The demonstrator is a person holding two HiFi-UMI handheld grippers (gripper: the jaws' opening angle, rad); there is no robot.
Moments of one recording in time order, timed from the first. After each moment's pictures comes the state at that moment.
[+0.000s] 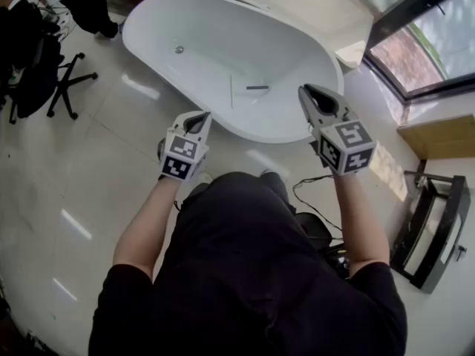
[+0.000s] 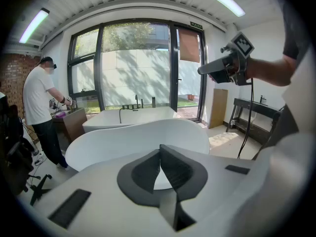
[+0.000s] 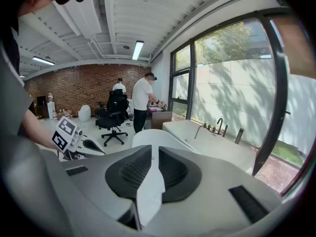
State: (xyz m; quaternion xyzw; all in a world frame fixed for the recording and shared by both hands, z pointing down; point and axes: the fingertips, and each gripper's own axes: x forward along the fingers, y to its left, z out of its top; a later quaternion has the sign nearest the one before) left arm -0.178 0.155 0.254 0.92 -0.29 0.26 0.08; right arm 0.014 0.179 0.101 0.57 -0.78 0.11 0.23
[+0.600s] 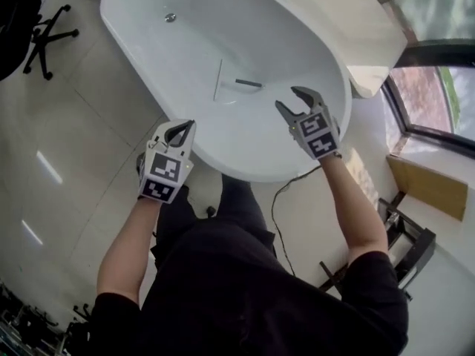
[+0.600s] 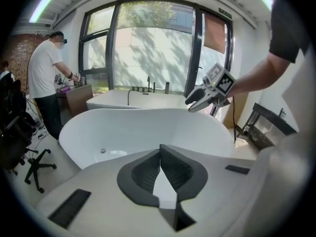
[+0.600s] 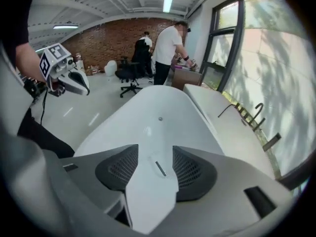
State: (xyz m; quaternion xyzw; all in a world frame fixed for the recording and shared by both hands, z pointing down) left arm -0.095 0.052 0.334 0.87 -0.34 0.31 0.17; right arm 0.129 -0.005 0.343 0.38 -0.80 0.12 0.45
